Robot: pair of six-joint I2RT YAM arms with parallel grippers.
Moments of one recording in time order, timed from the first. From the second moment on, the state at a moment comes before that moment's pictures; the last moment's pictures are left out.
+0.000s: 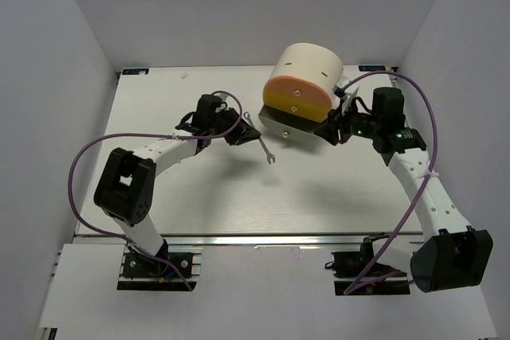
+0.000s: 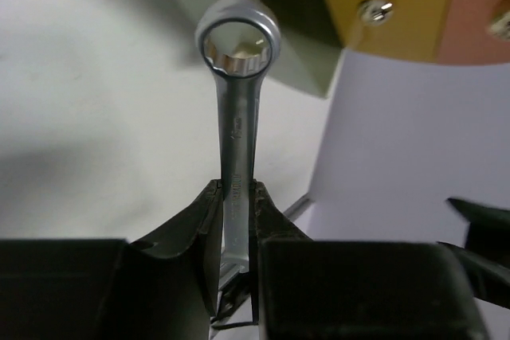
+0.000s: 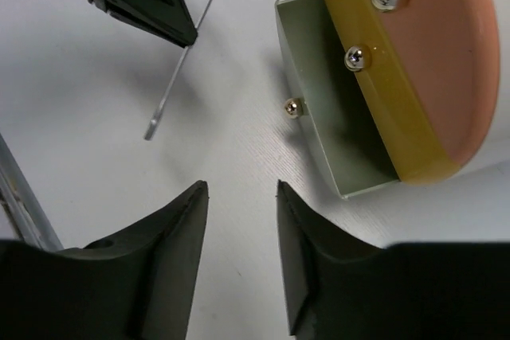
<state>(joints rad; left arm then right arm) -0.45 1.67 1.07 -0.02 0.44 -1.05 0.19 1.18 1.06 -0.42 -0.73 -0.31</state>
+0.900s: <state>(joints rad) -0.64 1.97 1.26 0.44 0.15 -1.64 0.11 1.11 1.00 -0.38 -0.75 -0.24</state>
